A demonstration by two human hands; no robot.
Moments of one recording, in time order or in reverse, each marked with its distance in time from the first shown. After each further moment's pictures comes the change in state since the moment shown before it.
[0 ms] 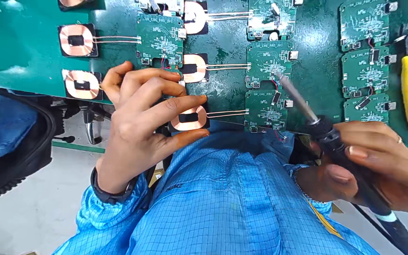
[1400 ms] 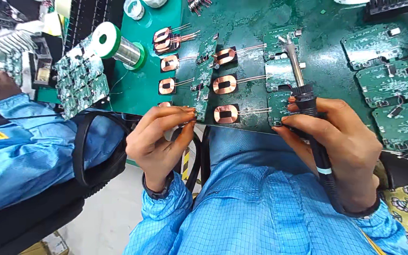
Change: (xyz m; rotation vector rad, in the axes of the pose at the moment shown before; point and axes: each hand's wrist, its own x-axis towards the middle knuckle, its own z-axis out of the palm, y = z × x) left_hand -0.008 0.001 -0.037 -0.101 0.375 0.027; right_hand 0.029 -0.001 0.053 -0.253 -0.036 -0.010
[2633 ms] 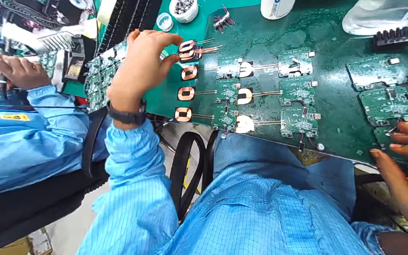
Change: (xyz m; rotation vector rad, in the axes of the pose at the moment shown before) left_hand 0.135 -0.057 -0.057 0.684 -0.638 -0.175; right_hand -0.062 0.033 -0.072 -0.143 0.005 0.294
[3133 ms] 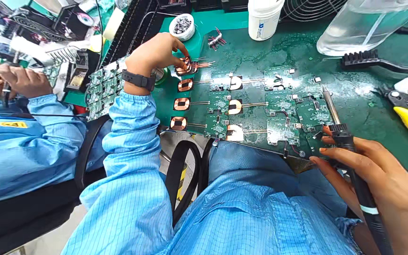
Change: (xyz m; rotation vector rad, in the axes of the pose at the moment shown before) left_hand 0.081 -0.023 0.003 -0.036 -0.315 -0.063; right_hand 0.028 -0.031 0.020 0.046 -0.058 -0.214
